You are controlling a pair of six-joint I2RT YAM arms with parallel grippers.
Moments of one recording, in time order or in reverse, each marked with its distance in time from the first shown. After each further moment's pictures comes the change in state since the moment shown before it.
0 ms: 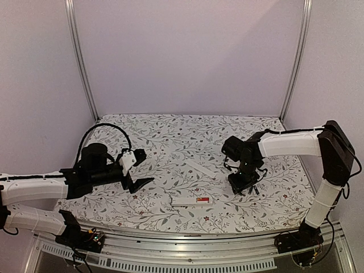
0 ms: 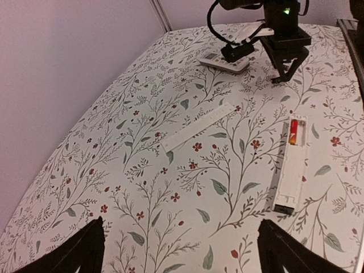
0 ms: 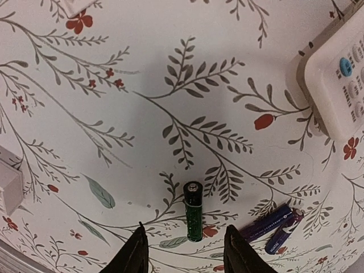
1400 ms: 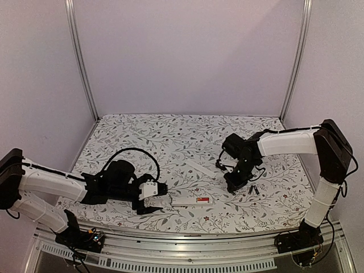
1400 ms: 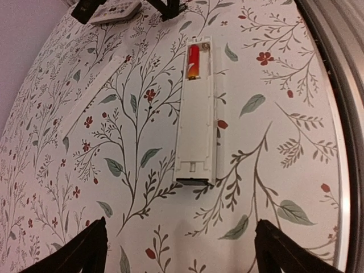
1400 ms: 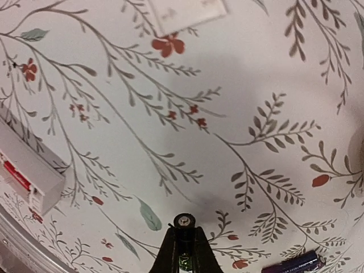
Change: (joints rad) left arm -0.200 0.255 0.014 -0.047 -0.014 0.150; right arm -0.034 0.040 -0.013 0.102 -0.190 -0.154
